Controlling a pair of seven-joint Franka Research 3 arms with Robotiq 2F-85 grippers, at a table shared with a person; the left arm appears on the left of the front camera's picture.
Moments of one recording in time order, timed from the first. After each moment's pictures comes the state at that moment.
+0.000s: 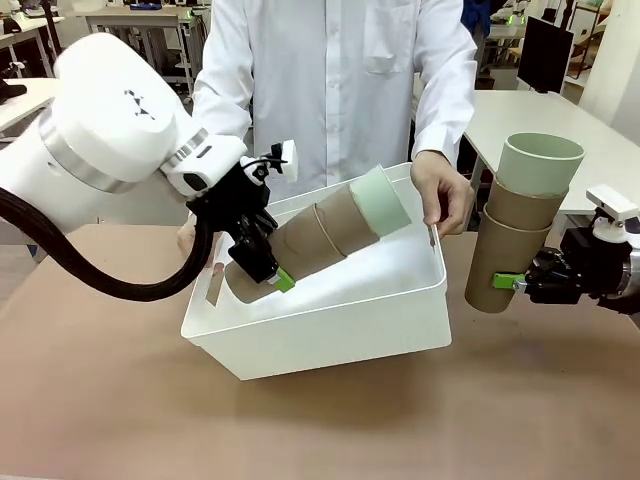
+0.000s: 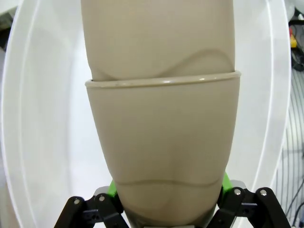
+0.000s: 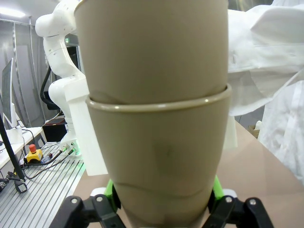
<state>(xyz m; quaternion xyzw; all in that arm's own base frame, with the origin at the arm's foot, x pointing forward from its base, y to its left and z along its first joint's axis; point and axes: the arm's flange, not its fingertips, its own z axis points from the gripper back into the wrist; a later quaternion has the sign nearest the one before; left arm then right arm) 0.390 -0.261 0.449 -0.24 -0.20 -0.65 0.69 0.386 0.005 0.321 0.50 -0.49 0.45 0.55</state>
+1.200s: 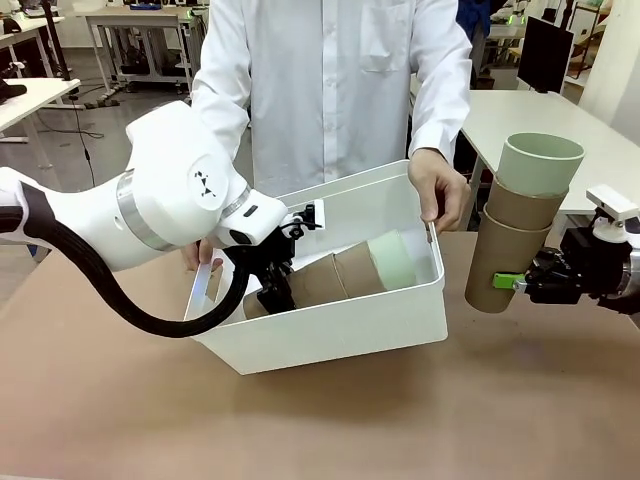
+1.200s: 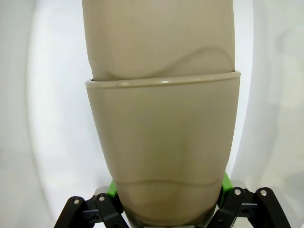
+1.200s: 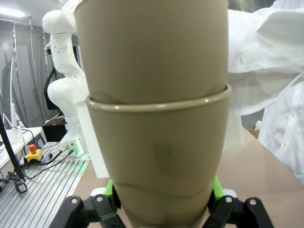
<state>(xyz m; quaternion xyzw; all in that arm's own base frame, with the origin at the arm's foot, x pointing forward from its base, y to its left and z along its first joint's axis) 0.399 -0.295 0.375 -0.18 -0.17 -0.66 0.71 0.386 0.005 0.321 0.50 -0.49 0.45 0.55</state>
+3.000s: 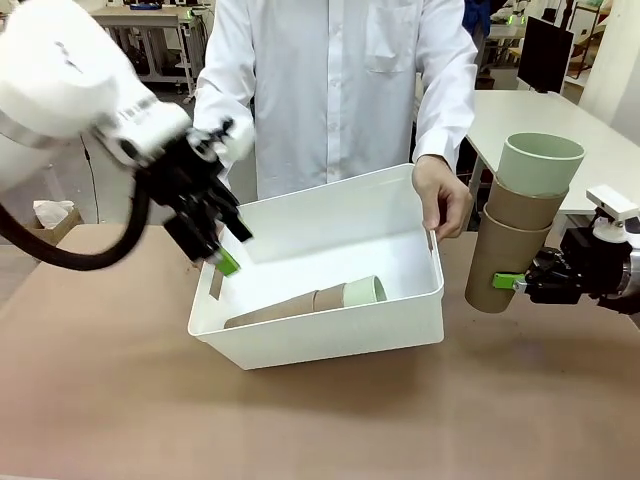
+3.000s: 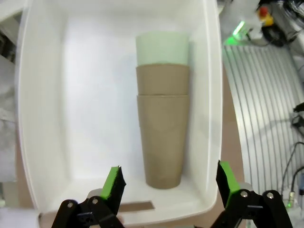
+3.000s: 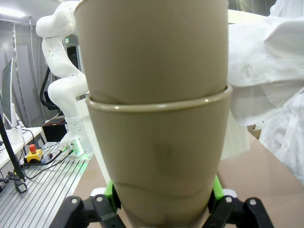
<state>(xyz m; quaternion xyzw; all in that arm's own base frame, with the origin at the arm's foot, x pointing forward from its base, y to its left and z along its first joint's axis) 0.392 -0.186 0.499 -0.26 -0.20 -0.69 0.65 0.386 0.005 0.321 0.50 -0.49 0.45 0.55</state>
